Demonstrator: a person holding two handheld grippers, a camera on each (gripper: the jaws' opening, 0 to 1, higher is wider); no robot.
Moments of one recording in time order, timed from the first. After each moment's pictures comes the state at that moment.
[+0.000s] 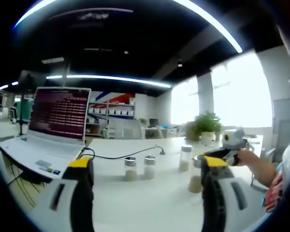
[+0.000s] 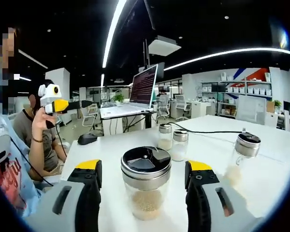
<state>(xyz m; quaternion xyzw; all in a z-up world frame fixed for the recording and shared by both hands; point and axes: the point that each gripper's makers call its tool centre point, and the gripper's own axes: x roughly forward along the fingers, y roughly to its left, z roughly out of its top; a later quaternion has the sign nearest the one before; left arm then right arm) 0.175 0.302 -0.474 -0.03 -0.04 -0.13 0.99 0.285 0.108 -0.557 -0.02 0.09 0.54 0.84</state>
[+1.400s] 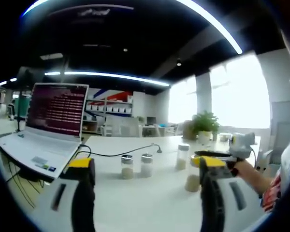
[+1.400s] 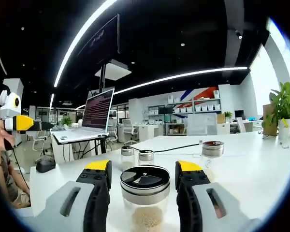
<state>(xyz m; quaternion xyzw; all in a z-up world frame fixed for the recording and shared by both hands) 0.178 0.295 -0.479 -0.04 -0.03 -0.14 0.99 0.296 0.106 -0.534 0.01 -0.02 0.33 0.94</state>
